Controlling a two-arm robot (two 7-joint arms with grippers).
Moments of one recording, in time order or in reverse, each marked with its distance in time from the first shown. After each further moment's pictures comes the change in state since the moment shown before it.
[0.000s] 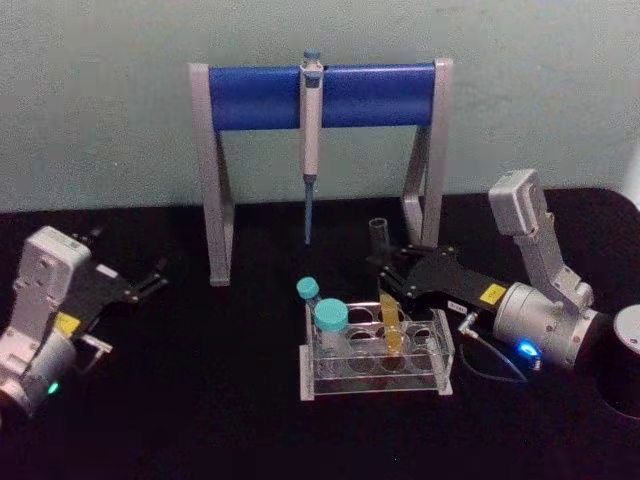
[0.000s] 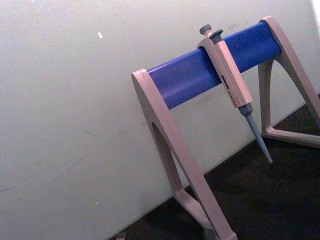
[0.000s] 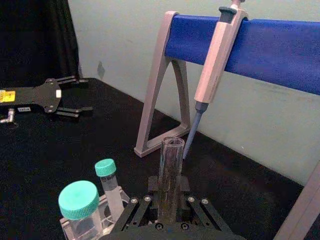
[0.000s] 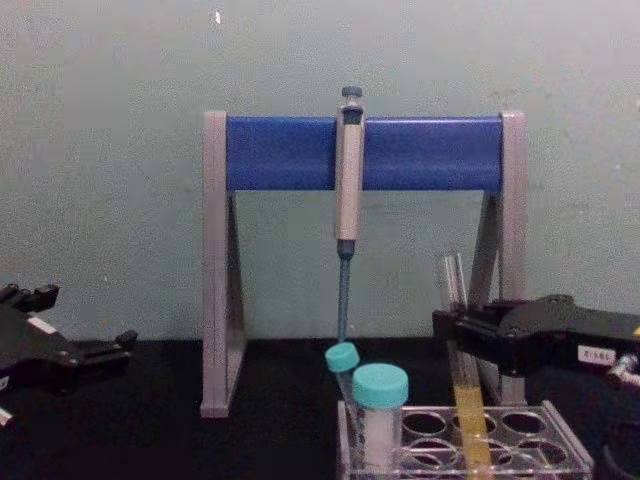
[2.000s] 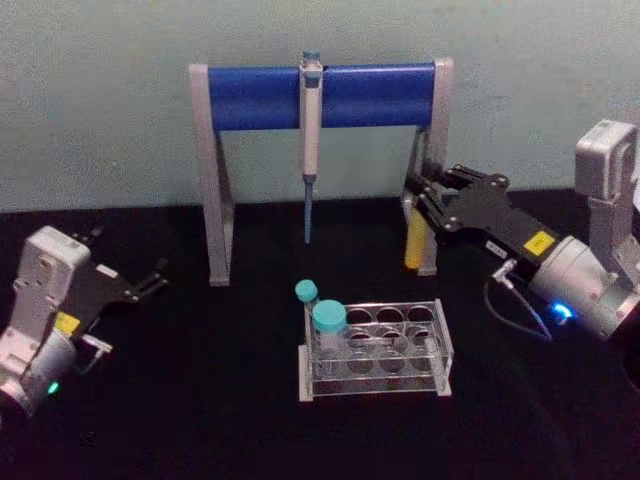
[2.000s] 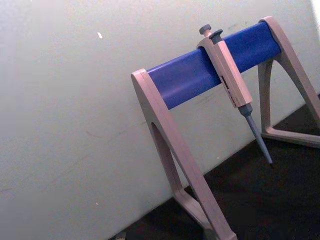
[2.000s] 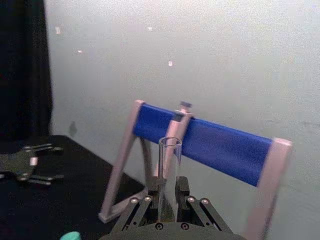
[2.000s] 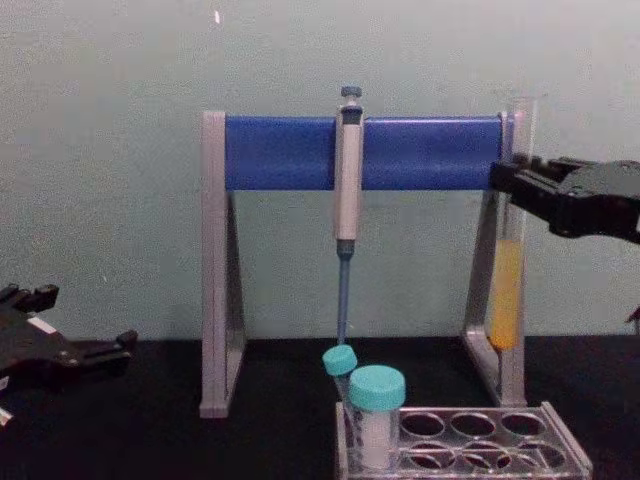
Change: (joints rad) left arm 0.000 0.000 0.000 0.000 0.000 0.000 0.000; right arm -0.072 -0.010 0.139 -0.139 -0.008 -0.160 -0.075
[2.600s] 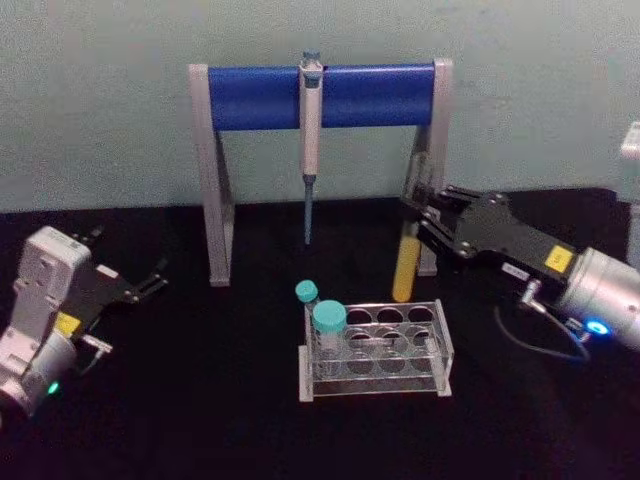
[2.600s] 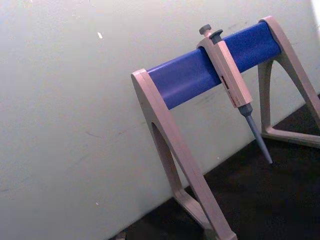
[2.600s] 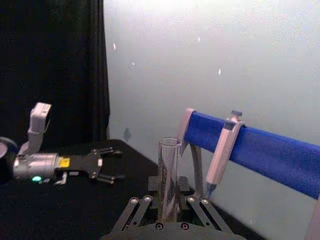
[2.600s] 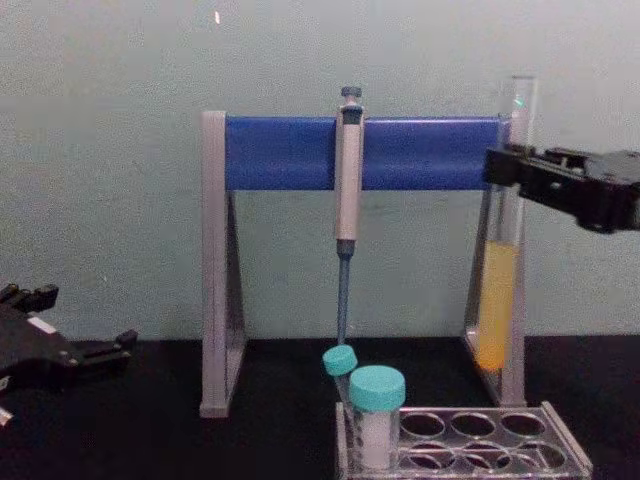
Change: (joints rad) left arm 0.000 0.000 0.000 0.000 0.000 0.000 0.000; right arm -0.025 0.096 -0.007 -0.069 0.175 0.040 0.208
